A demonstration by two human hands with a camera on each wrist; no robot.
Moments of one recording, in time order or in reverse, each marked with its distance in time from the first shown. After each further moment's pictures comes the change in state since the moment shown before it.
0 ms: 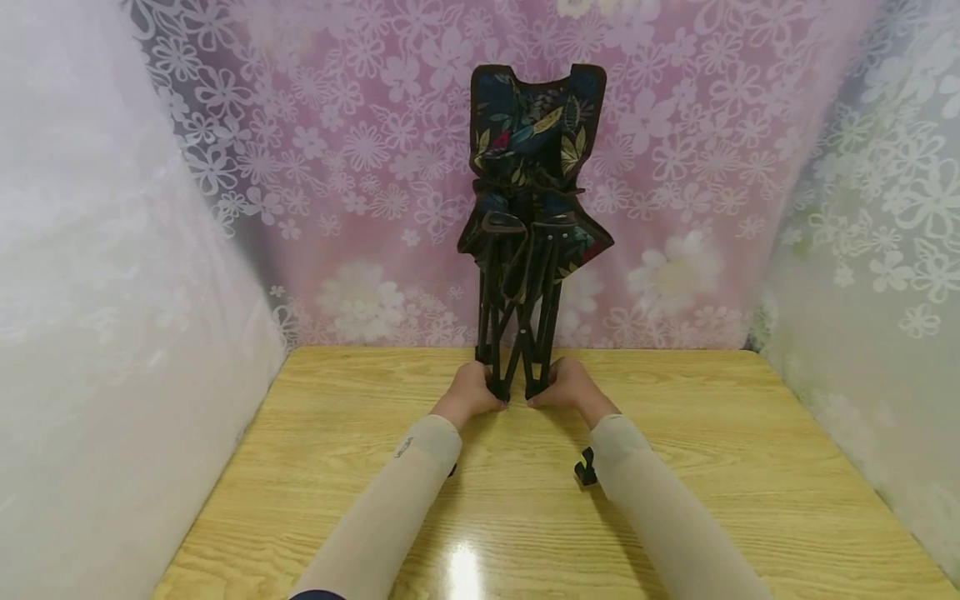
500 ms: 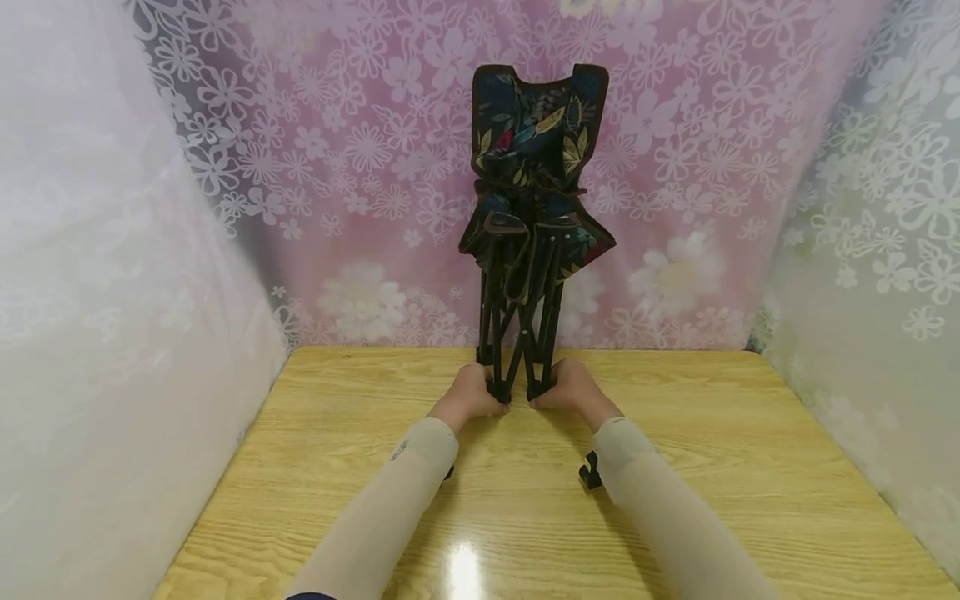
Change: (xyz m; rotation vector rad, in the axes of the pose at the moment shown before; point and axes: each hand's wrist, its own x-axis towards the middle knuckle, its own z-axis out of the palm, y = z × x) left_hand -0.008 -0.002 -0.004 -0.020 -0.040 0.017; right_hand -0.006 -0.002 0.002 -0.022 0.030 -0.009
